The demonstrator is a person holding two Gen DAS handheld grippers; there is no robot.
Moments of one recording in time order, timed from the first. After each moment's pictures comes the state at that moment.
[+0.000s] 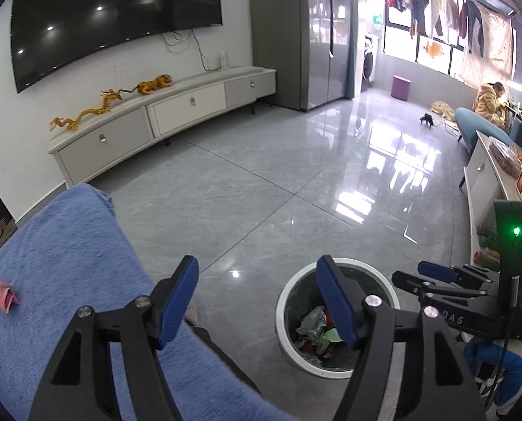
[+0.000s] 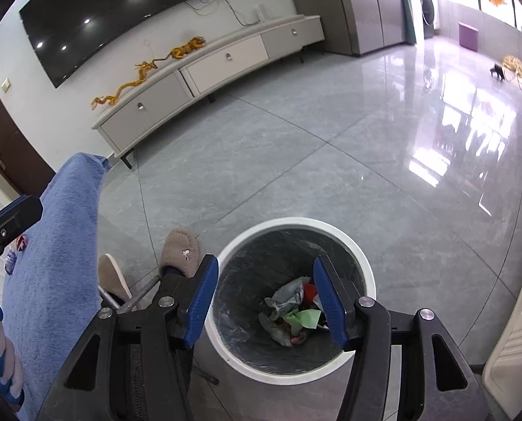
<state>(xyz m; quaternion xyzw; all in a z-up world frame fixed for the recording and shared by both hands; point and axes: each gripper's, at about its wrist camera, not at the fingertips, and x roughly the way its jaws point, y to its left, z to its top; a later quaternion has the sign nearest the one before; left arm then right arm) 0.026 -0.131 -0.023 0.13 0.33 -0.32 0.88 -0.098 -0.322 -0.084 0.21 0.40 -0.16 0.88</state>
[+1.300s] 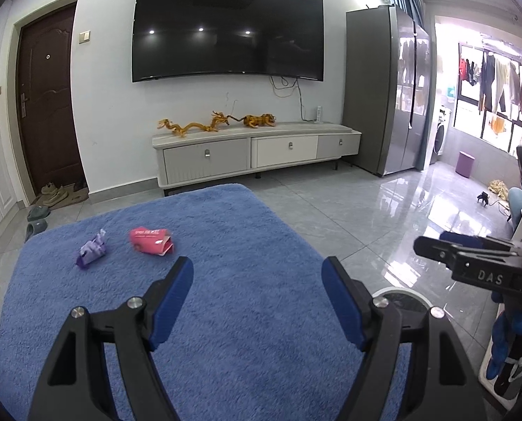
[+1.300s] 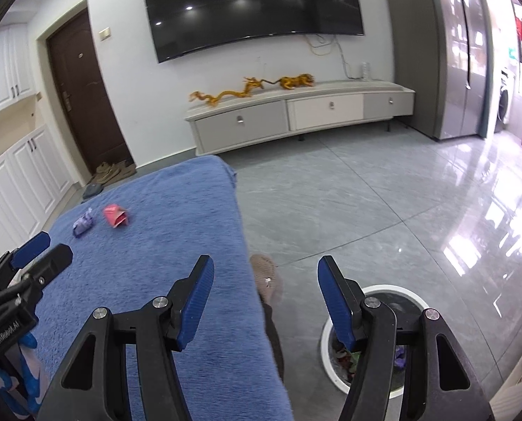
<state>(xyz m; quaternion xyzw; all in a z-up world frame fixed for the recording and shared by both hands) -0.020 0.093 0.016 0.02 0.25 -0.17 0.95 -0.067 -0.128 0.037 0.07 0.34 -0.03 0.94</state>
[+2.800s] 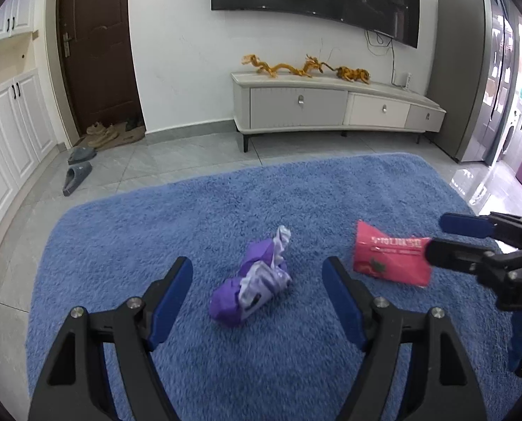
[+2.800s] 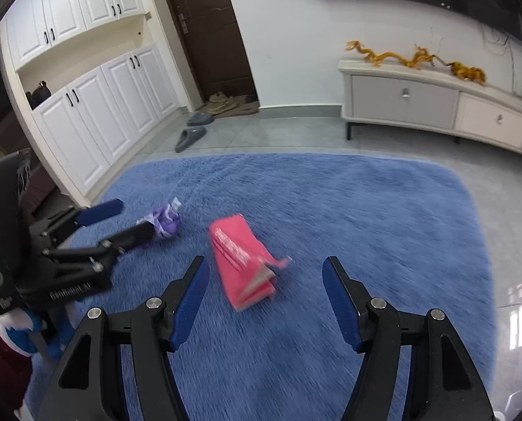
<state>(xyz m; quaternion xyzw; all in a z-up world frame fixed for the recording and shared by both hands) 0.192 0.281 -0.074 0.00 0.37 -0.06 0.93 0.181 0.091 -0.030 -0.01 0.41 0.24 0.88</state>
